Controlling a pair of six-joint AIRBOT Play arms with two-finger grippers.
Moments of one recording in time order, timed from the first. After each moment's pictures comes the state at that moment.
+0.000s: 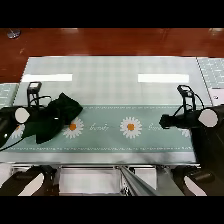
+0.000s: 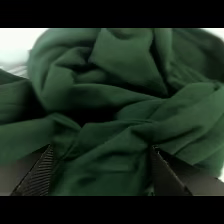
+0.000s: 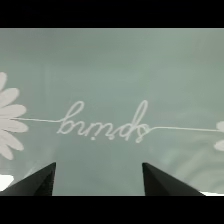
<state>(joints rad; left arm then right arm) -0.04 -0.97 0.55 1.48 -0.73 -1.56 0.21 -0.81 0.64 -1.47 1.12 1.77</state>
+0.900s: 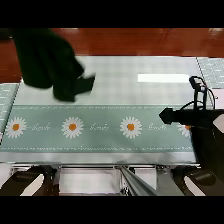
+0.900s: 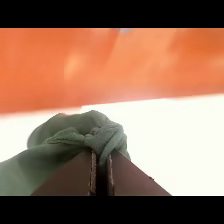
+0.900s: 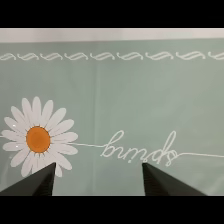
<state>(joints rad) -0.10 -0.88 1.54 1.14 -0.94 -1.48 0.21 -0.67 0.69 -1.40 1.09 1.78</state>
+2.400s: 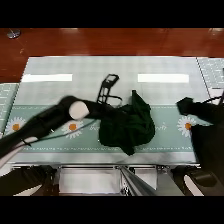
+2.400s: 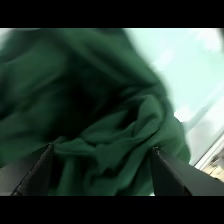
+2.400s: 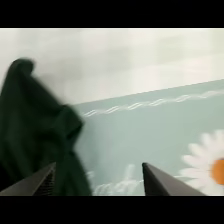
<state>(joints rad) -0.76 -1.23 1.02 1.07 -0.78 -1.59 0.11 -0.56 0.77 -1.60 1.09 1.95</state>
